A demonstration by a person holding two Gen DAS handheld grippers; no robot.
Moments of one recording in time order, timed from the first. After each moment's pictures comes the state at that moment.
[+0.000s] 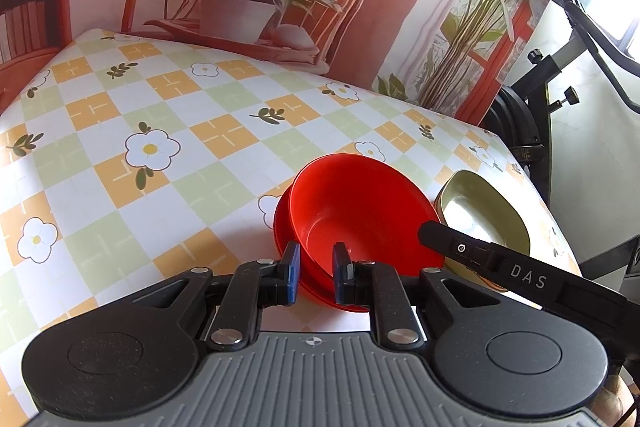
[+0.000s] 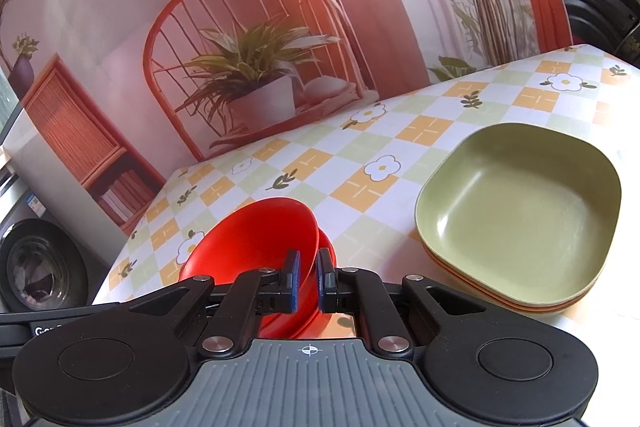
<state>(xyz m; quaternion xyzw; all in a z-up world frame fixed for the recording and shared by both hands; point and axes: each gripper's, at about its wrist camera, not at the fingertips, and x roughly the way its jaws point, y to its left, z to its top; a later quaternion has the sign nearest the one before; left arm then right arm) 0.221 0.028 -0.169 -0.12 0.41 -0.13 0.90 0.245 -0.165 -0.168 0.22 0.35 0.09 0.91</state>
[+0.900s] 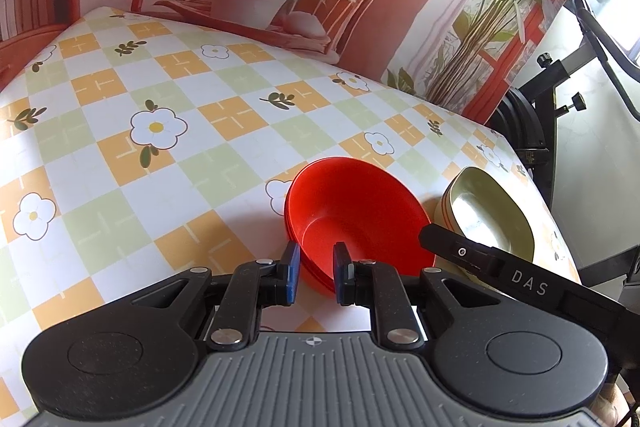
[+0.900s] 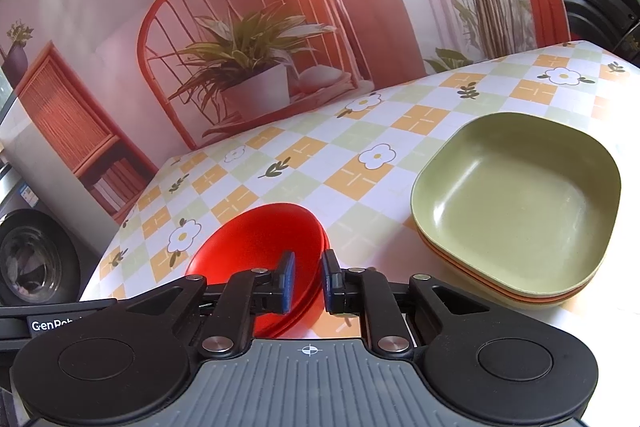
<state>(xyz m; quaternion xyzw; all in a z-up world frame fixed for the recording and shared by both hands) 0.223 0.030 -0.179 -0.14 0.42 -0.12 0.89 0.246 -0.164 -0.174 0.21 0.37 0.09 0.90</state>
